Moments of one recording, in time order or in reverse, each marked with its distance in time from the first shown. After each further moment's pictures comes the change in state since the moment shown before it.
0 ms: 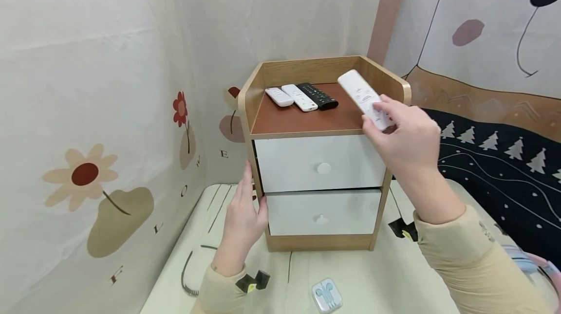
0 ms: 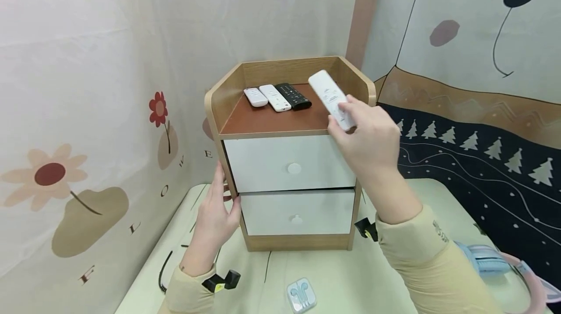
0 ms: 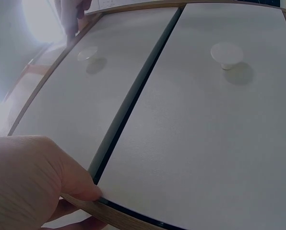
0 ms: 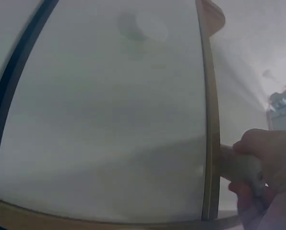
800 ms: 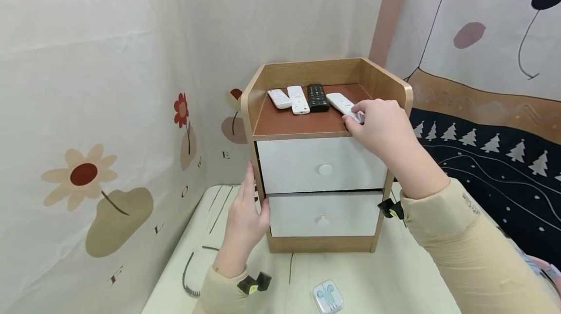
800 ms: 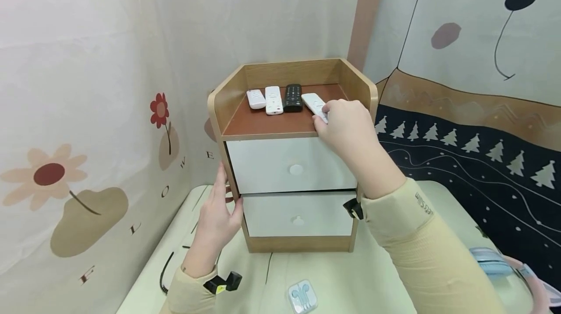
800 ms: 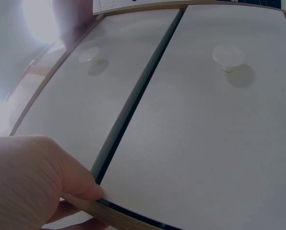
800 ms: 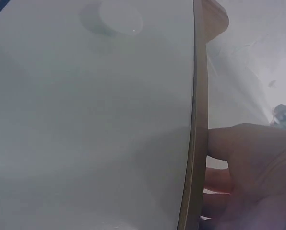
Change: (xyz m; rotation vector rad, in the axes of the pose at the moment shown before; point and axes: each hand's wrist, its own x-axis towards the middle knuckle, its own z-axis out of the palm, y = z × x) left_hand 0.001 -0.002 0.002 -0.015 -0.037 -0.039; right_hand 0.051 -0.022 0.018 -0.155 -0.694 0.203
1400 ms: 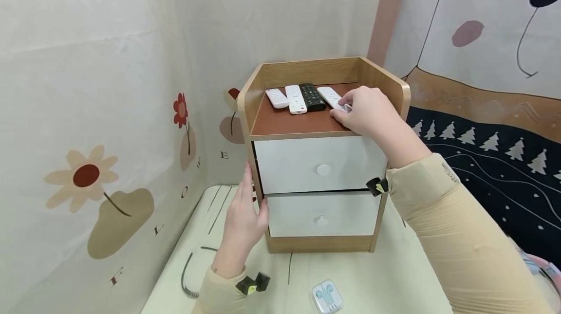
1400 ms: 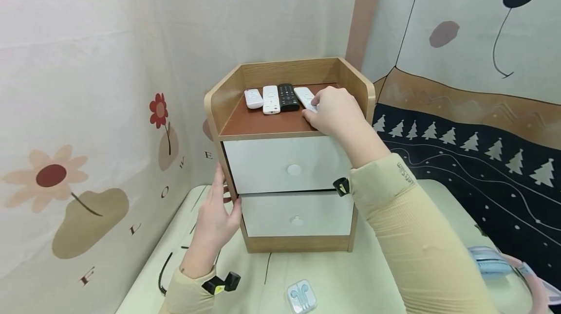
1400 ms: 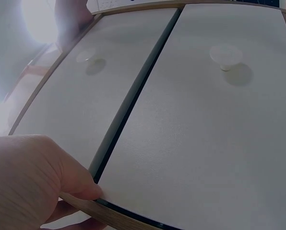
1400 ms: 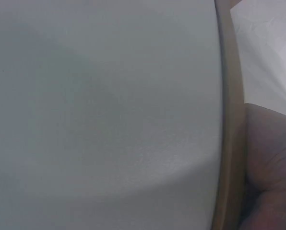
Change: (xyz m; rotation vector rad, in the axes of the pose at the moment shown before) left_hand 0.000 0.000 0.003 0.002 0.013 0.010; right_hand 0.046 0.005 0.003 0.042 -0.168 0.000
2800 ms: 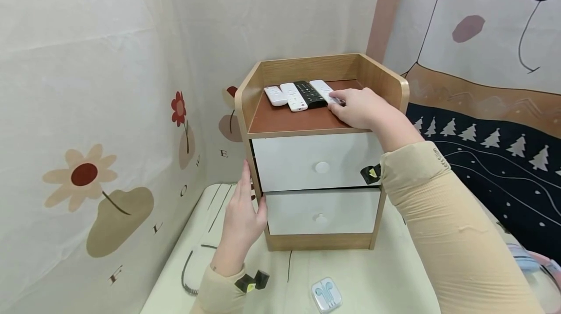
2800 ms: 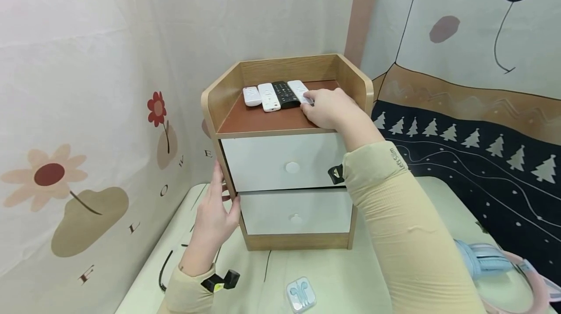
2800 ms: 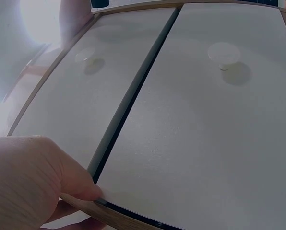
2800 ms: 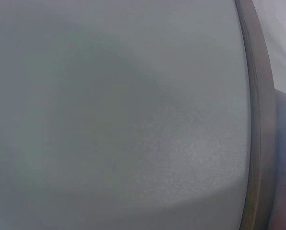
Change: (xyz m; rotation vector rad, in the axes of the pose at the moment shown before) left_hand 0.004 -0.002 -0.003 -0.011 0.017 0.038; right_hand 0.020 0.007 0.000 -0.076 -0.219 -0.050
